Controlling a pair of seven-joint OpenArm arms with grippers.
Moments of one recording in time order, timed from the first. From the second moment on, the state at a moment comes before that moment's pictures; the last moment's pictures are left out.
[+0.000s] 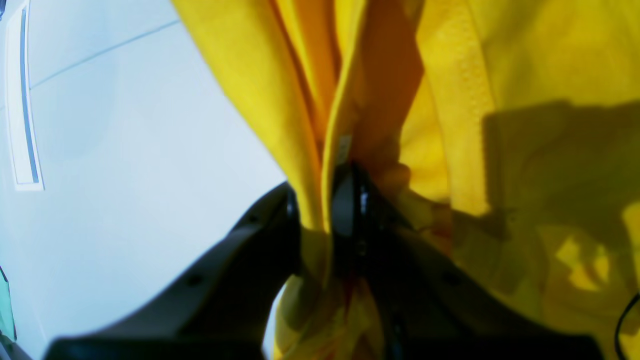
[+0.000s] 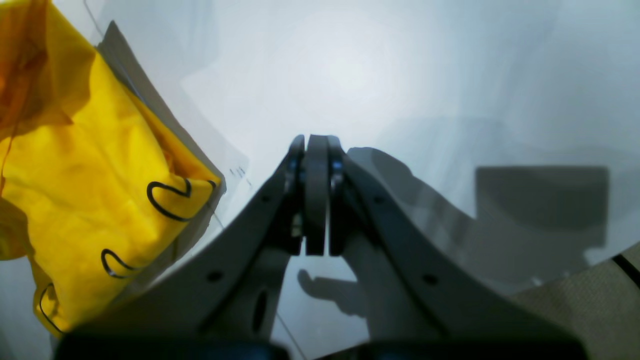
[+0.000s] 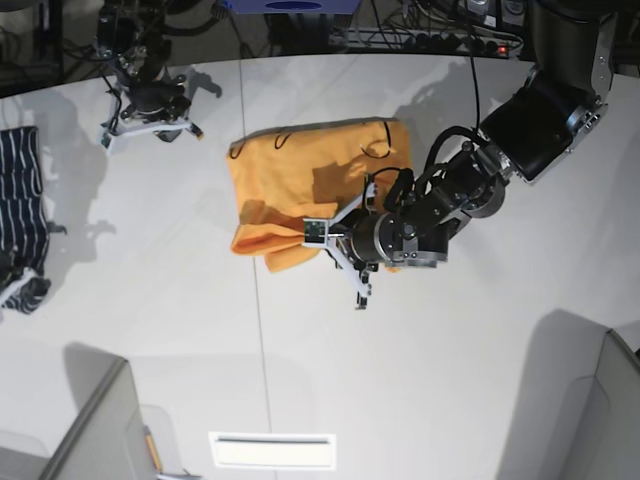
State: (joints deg) left arm -26.7 -24.5 51.4 84.3 3.6 -40.2 30.8; right arm -31.9 0.2 10.5 111.5 31.4 -17.8 -41.2
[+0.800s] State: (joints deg) left arm -27.7 -20.5 33.4 89.2 3.3 -40.1 30.9; right arm -31.3 0.3 10.5 111.5 31.4 -17.8 -41.0
